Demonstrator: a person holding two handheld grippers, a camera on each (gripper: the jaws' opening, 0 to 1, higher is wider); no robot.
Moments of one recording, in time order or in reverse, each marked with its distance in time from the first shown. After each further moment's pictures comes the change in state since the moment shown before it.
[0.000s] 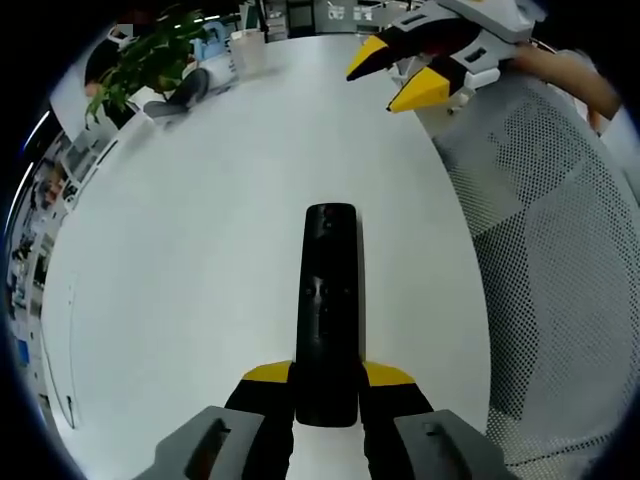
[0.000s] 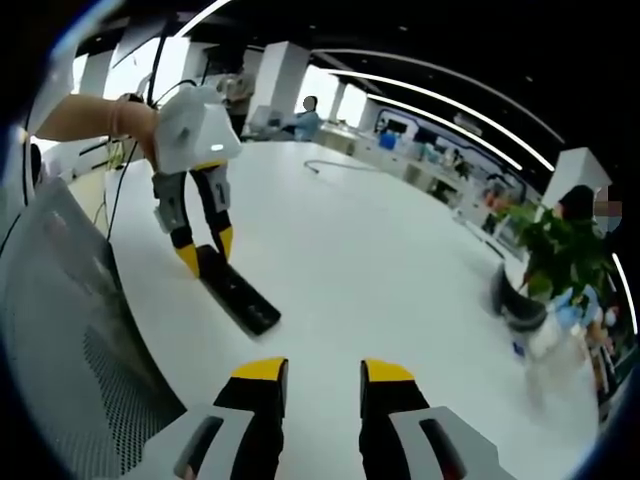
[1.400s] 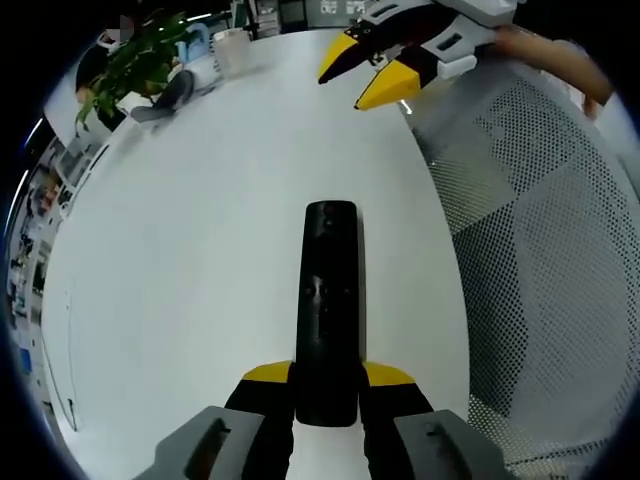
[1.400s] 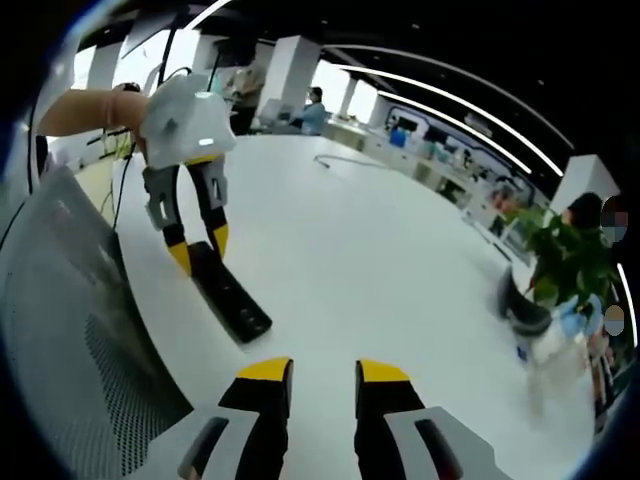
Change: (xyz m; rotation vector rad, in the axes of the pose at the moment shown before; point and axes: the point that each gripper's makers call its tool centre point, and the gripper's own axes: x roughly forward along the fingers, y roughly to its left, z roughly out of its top) left arm -0.001 -0.022 0.000 0.025 0.029 -0.009; right arm 0.002 0.006 -0.002 -0.036 0.024 0.027
